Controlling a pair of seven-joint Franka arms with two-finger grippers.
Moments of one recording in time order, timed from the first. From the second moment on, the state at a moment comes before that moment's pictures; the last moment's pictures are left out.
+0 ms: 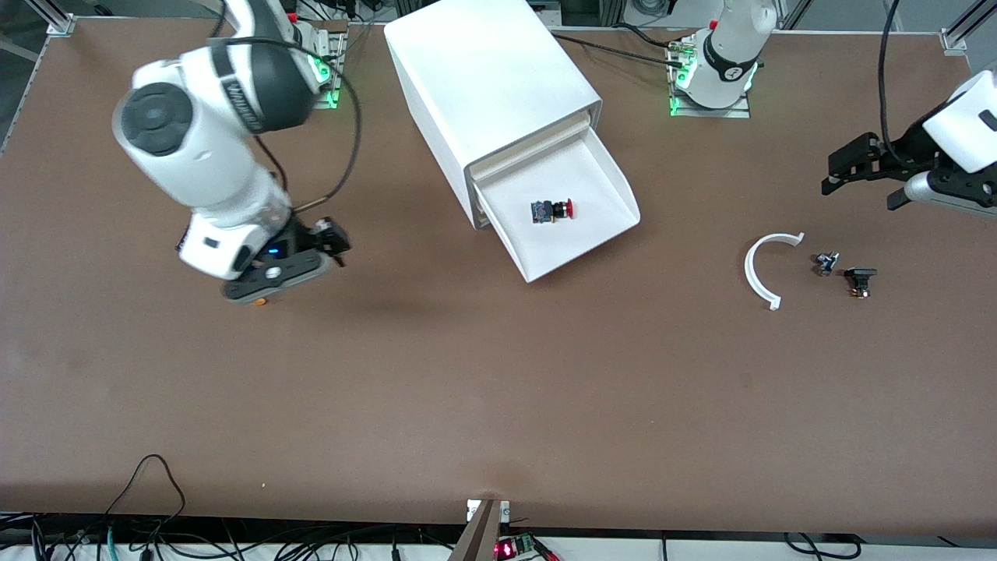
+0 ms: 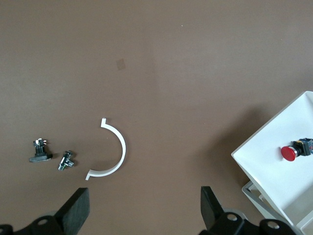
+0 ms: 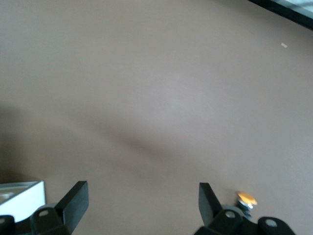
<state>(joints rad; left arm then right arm) 0.05 -0.02 -0.08 -1.65 -0.10 1.61 0.11 0.45 0.29 -0.02 -1.59 0.01 2.00 -0.02</state>
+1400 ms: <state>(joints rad) 0.03 -0.02 -0.06 -1.65 -0.04 1.63 0.08 0.75 0.61 0.17 -1.35 -0.10 2.10 -0.12</state>
